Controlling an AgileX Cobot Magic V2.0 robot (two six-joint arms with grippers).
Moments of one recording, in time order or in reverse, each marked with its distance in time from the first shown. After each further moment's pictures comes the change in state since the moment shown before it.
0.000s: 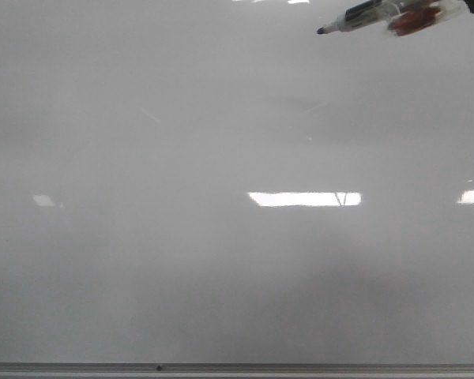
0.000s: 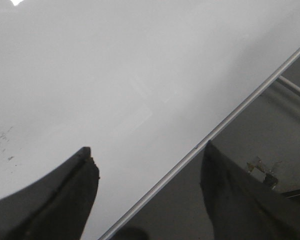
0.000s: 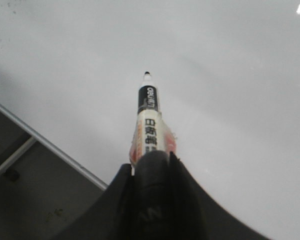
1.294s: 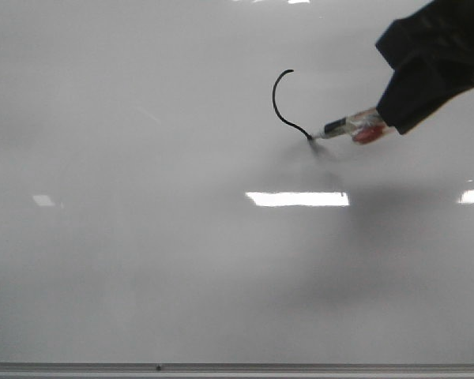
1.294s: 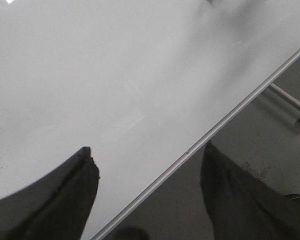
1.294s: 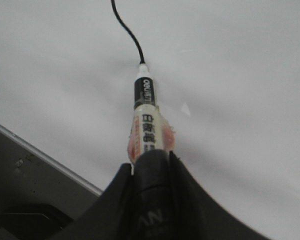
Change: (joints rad) left arm 0.007 0.011 0.006 -0.040 -0.018 -0.003; right arm -0.096 0.425 -0.096 -0.047 -0.034 -0.053
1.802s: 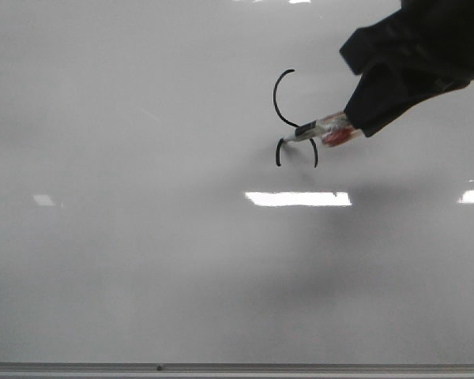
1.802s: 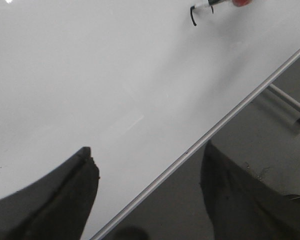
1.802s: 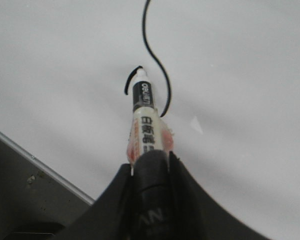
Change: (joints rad) left arm 0.000 0.001 0.000 -0.006 0.000 0.000; right arm 0.035 0.032 -0.047 0.034 -0.050 0.005
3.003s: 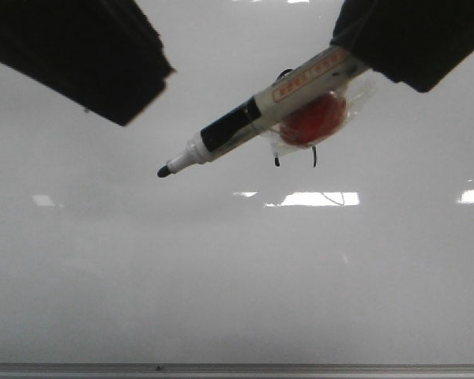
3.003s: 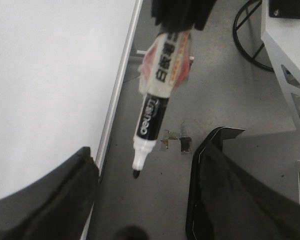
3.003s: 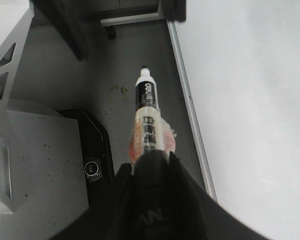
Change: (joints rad) left arm -0.352 0.327 -0.070 -0.299 -0.019 0.485; right arm 0.308 -0.244 -0.109 0.129 0.560 -0.477
